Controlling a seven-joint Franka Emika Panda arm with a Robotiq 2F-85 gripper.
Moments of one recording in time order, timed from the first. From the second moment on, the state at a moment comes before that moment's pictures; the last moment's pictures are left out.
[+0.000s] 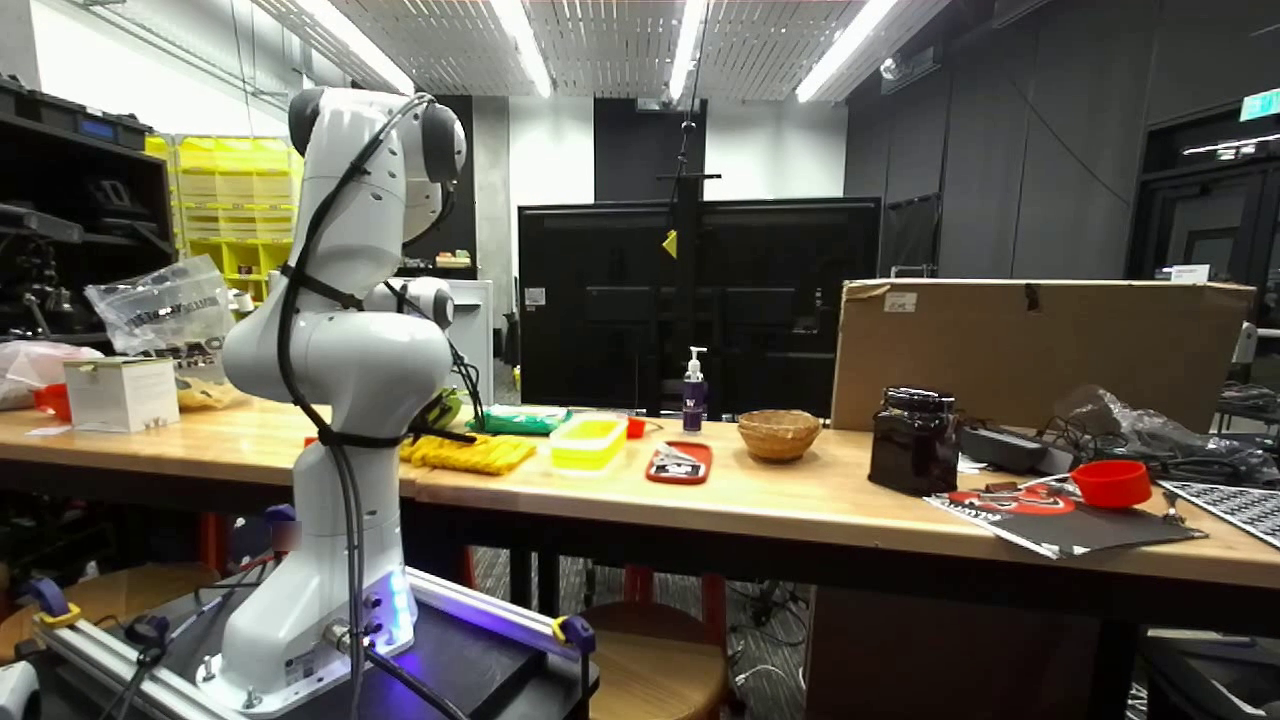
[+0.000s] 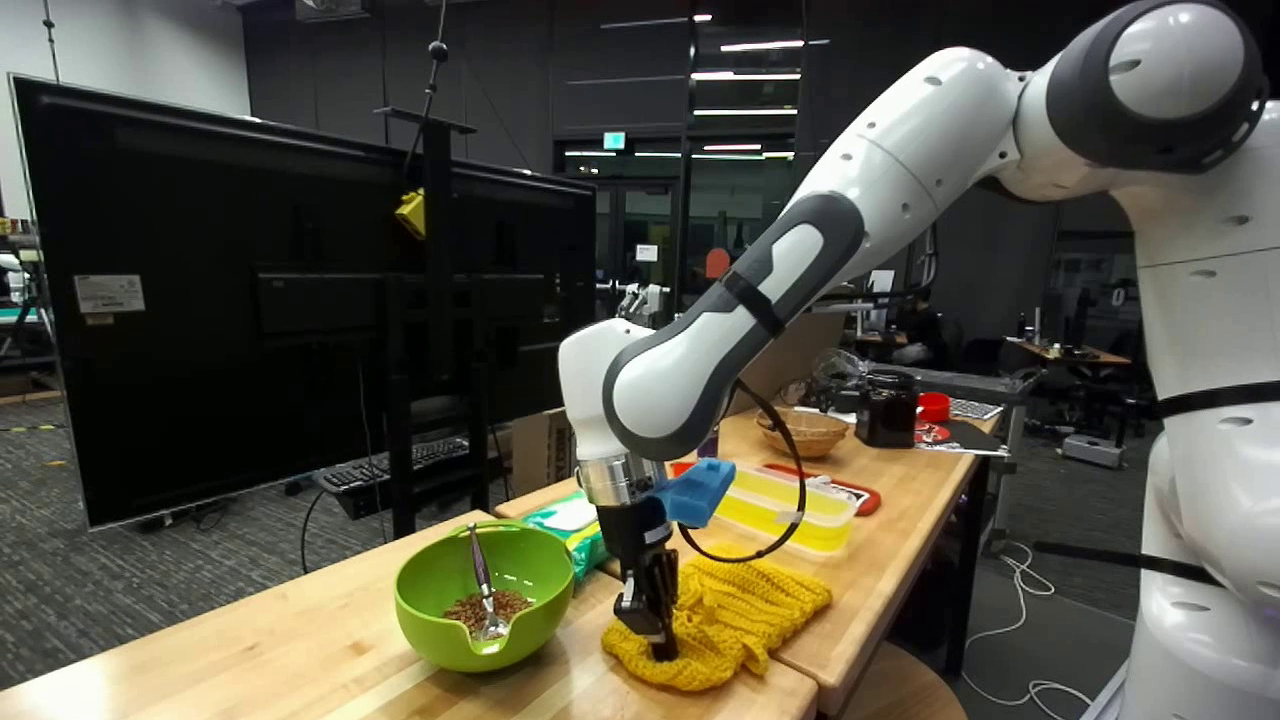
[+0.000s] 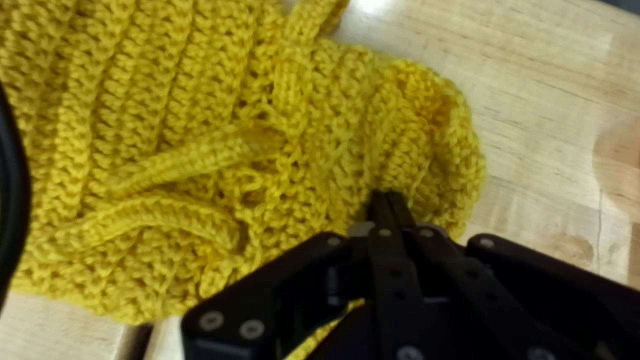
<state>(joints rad) 0.34 0.22 0.31 -2.22 0.00 2.15 0.06</state>
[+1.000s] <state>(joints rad) 0.33 0.16 0.30 -2.21 -0.03 2.08 0.09</state>
